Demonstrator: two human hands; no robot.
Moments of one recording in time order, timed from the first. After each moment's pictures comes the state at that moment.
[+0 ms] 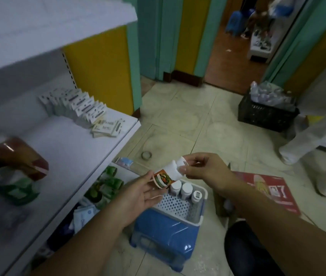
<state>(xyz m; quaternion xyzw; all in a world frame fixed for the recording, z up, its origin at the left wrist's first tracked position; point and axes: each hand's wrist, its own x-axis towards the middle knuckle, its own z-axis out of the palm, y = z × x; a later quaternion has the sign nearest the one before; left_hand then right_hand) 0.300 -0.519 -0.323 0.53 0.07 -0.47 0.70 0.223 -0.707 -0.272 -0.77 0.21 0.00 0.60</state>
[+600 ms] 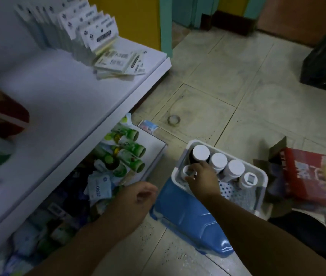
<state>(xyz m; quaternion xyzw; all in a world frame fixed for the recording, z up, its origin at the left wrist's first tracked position) 0.321 -0.463 -0.497 0.86 -0.14 -0.28 0.41 0.300 -0.672 -0.609 -0.91 0.25 0.04 0.33</state>
